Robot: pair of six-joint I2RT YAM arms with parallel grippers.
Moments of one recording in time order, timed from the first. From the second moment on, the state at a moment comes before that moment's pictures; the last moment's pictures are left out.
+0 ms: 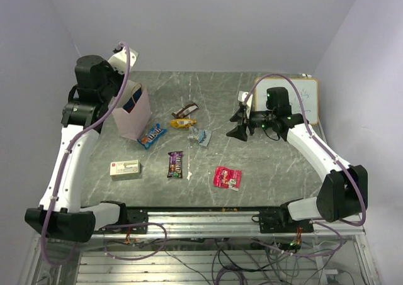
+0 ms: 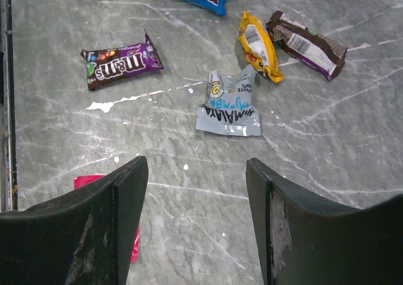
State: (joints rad) left arm -0.14 1.19 1.47 -0.52 -0.10 0.54; right arm 0.27 1.38 1.05 -0.36 -0.92 -0.62
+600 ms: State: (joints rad) left arm -0.13 1.40 1.44 -0.47 -0.08 0.59; right arm 0.27 1.39 1.04 -0.36 -0.92 -0.62
